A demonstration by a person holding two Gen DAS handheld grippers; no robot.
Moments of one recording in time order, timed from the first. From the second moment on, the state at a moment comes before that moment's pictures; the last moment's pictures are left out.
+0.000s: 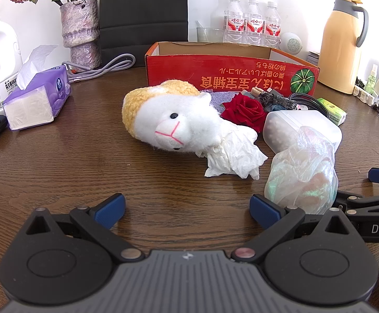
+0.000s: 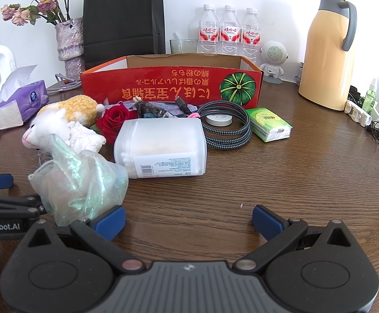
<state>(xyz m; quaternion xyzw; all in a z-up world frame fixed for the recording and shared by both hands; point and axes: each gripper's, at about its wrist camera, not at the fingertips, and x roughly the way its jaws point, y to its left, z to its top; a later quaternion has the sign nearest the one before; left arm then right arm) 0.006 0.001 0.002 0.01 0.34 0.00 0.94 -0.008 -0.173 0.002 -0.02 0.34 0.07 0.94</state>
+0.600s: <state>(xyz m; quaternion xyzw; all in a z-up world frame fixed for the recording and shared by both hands) 0.011 0.002 0.003 0.01 0.34 0.00 0.94 -0.008 -0.172 0.002 -0.02 0.34 0.07 0.94</state>
